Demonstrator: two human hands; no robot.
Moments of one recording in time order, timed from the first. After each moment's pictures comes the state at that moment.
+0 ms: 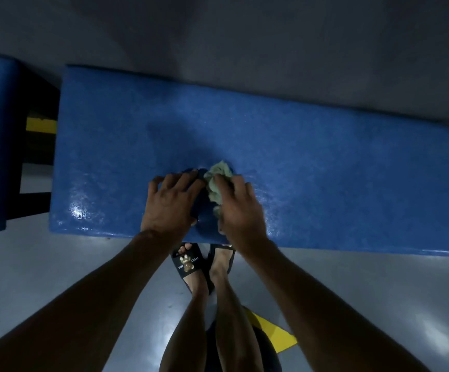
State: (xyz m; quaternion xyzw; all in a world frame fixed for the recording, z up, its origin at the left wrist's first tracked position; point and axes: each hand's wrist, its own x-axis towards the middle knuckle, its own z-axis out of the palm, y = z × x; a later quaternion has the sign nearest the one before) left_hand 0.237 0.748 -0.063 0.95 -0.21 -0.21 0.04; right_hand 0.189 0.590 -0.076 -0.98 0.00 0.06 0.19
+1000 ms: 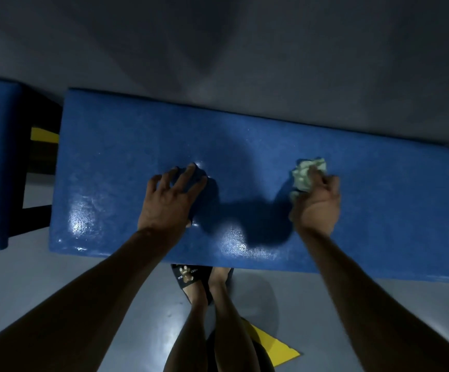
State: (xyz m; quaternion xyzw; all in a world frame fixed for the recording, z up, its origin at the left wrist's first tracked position) left_hand 0.287 0.737 -0.056 0.94 -0.22 -0.25 -0.02; right_hand 0.240 0.452 -0.075 -0.93 0.31 0.05 0.19
